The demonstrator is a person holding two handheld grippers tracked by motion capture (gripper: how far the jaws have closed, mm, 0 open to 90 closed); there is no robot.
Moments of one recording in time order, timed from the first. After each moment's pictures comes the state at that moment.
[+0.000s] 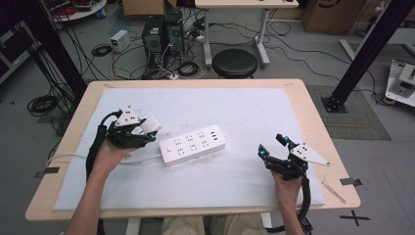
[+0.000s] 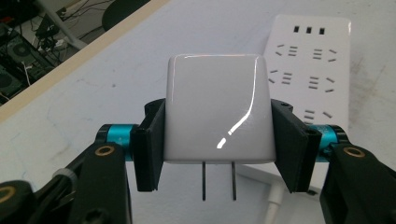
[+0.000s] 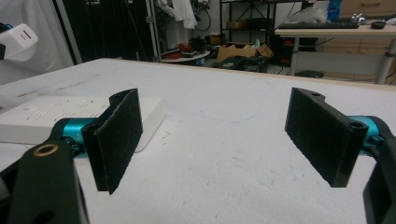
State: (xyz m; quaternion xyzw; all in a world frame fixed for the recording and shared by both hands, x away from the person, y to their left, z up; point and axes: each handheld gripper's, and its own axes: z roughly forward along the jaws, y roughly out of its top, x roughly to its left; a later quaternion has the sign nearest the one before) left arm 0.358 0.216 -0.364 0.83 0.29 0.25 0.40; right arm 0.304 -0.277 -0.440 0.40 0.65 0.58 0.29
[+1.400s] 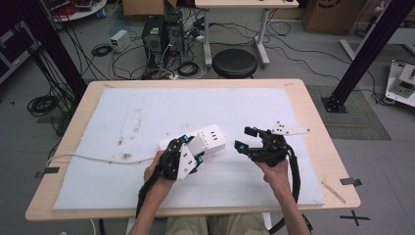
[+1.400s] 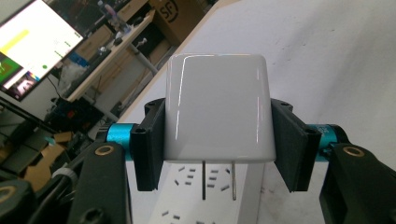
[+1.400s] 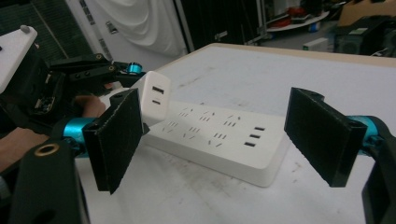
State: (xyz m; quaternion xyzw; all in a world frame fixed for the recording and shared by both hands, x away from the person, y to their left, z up) left arm 0.287 0.080 -0.404 0.80 0.12 0.42 0.41; right arm 0.338 -0.228 -0.390 0.30 0.72 0.62 0.06
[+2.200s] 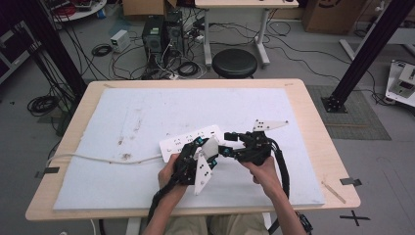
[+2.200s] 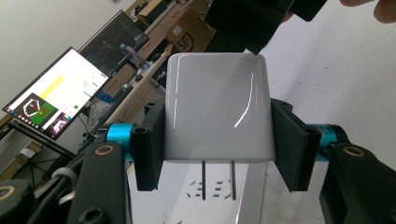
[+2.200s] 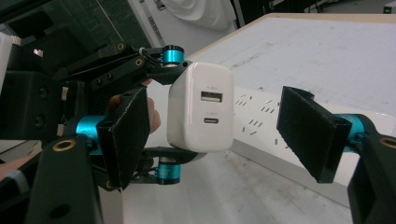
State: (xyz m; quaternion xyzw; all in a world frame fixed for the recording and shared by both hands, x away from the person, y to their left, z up) left arm 0.272 0.044 -0.407 0.76 0.08 0.48 0.43; right arm 0.348 -0.189 -0.389 0.26 0.75 0.60 -0.05
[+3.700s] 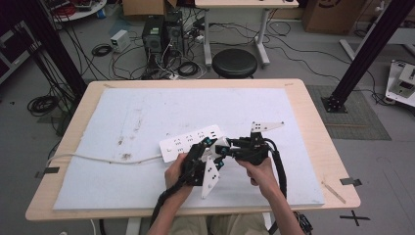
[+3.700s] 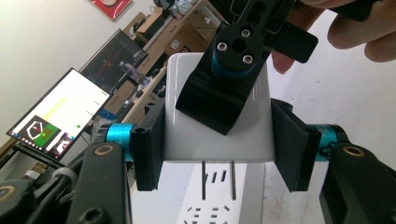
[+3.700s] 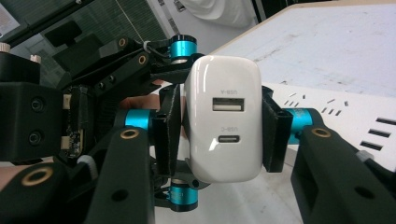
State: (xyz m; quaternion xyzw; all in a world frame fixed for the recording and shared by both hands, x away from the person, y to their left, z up) left arm 0.271 0.029 -0.409 0.76 0.04 0.49 0.43; right arm 0.352 -0.186 -0.401 0.25 0.74 0.61 -0.10
